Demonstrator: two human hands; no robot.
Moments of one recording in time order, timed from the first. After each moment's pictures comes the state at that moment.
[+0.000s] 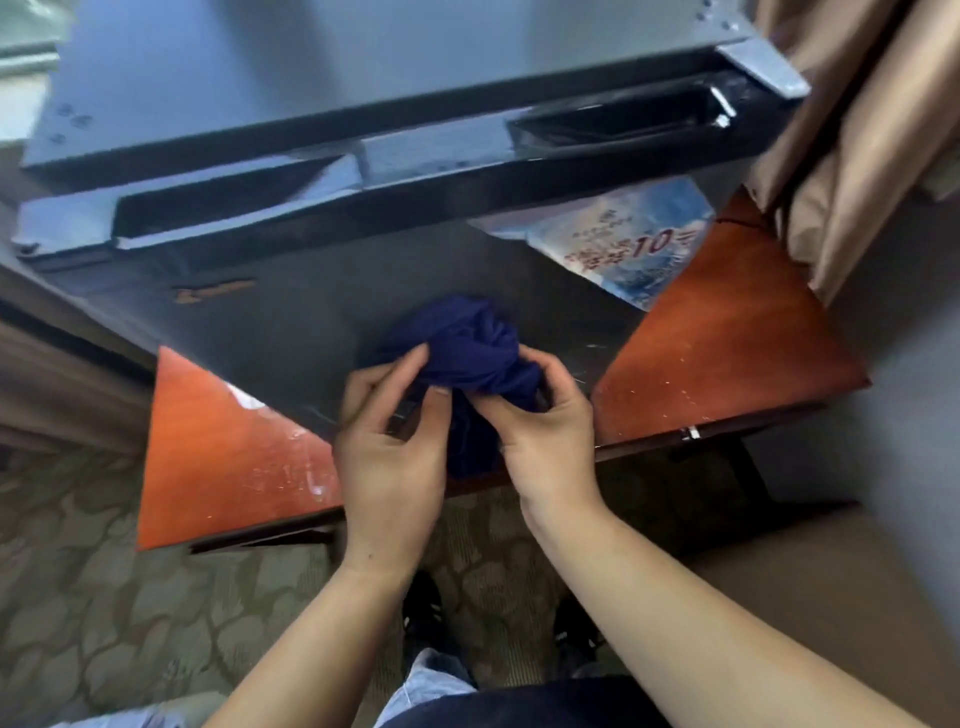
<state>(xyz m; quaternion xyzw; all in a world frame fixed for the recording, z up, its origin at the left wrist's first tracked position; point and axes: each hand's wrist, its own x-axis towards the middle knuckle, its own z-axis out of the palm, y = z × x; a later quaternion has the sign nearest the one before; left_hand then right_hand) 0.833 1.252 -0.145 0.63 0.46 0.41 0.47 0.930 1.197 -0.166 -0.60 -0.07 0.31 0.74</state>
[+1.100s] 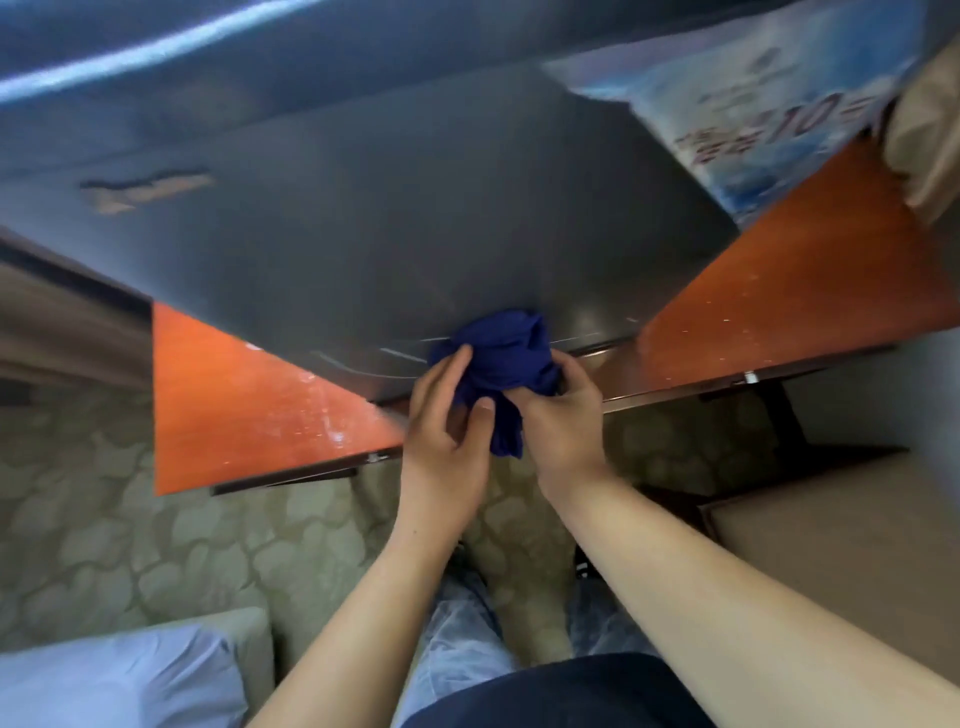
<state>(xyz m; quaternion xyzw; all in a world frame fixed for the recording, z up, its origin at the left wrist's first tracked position) 0.812 1.253 -0.244 0.64 0.46 0.24 0.56 0.916 1.207 -0.267 -0.66 0.01 0.36 0.65</state>
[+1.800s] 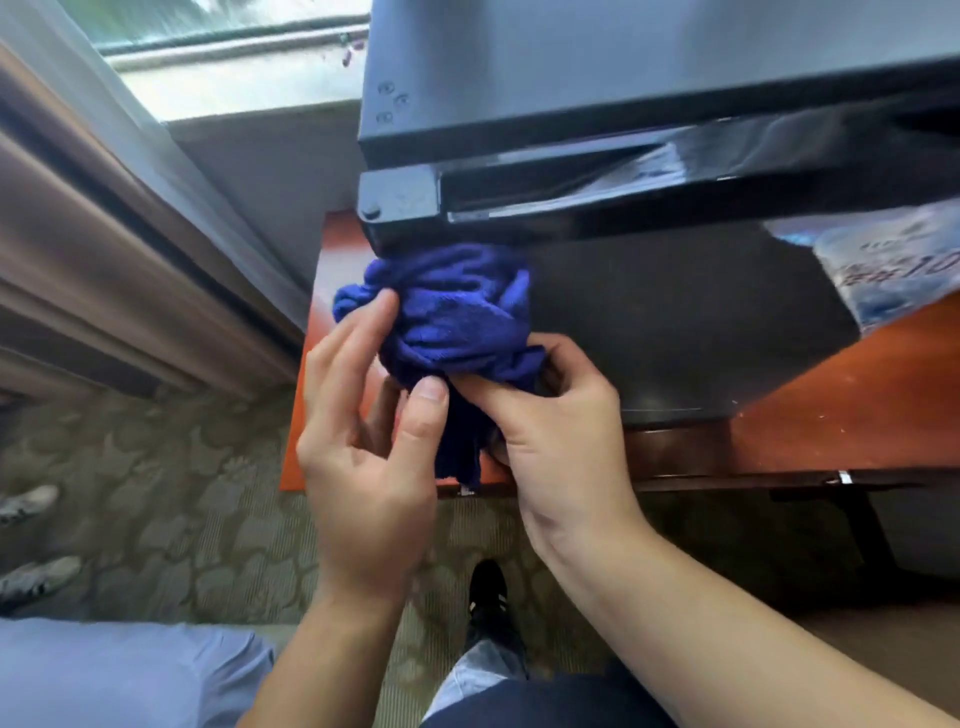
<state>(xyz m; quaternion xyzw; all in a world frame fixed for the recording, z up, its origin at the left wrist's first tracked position) 0.714 1.305 -0.084 0.65 0.38 0.50 0.42 0.815 1.269 -0.096 -0.52 -0.12 0.44 0.72</state>
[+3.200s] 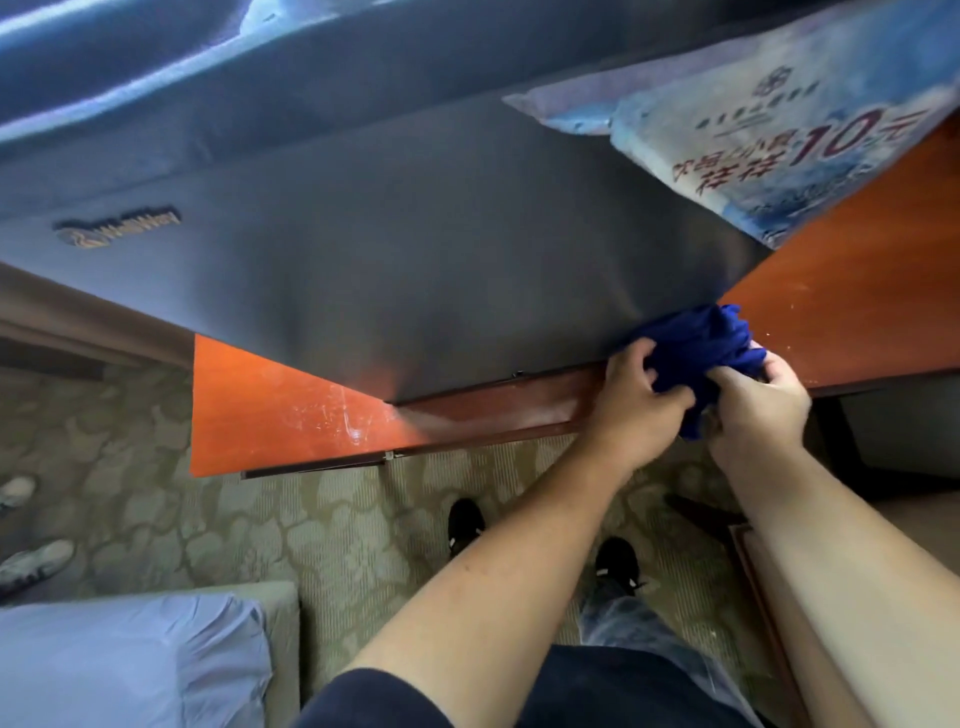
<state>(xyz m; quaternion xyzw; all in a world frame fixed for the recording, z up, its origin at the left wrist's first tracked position) 0.972 1.211 -0.268 0.53 0.45 0.03 0.72 1.066 1.143 -0.302 -0.68 0.19 0.25 0.66</state>
